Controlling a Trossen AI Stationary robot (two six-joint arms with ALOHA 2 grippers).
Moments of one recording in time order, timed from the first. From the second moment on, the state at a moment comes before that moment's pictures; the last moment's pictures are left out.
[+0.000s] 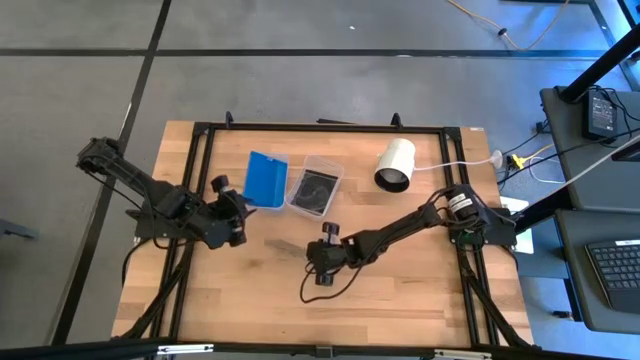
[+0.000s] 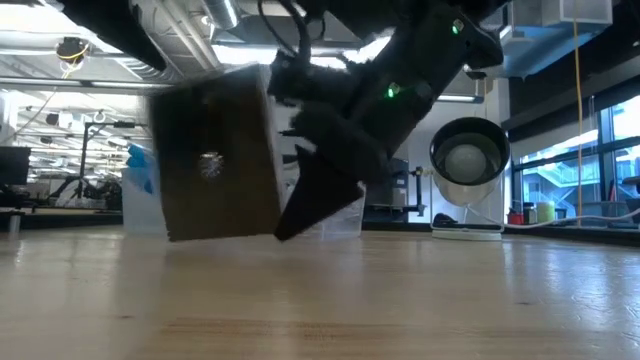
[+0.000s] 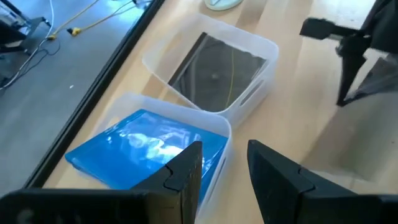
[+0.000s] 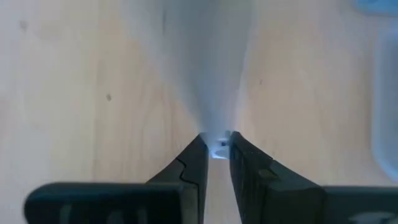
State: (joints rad) left arm -0.51 0.99 0.87 -0.92 -0.78 -0.60; right arm 0.32 2.12 1.34 -0.18 0.35 0.30
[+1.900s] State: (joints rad) left arm -0.52 1.14 0.66 -0.47 -0.67 -0.52; right arm 0.41 1.84 1.35 -0.67 1.57 -0.67
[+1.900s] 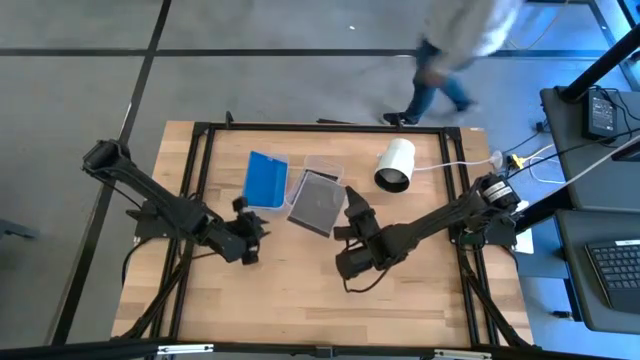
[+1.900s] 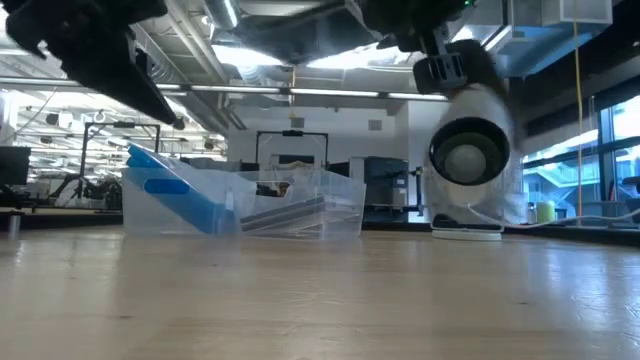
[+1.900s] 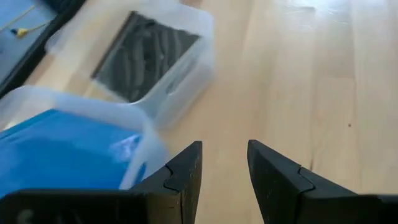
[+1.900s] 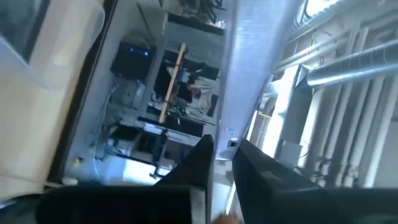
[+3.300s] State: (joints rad) left arm -0.61 1.33 0.66 0.10 -1.10 0.56; right arm 0.38 1.84 1.35 -0.67 1.52 -0.68
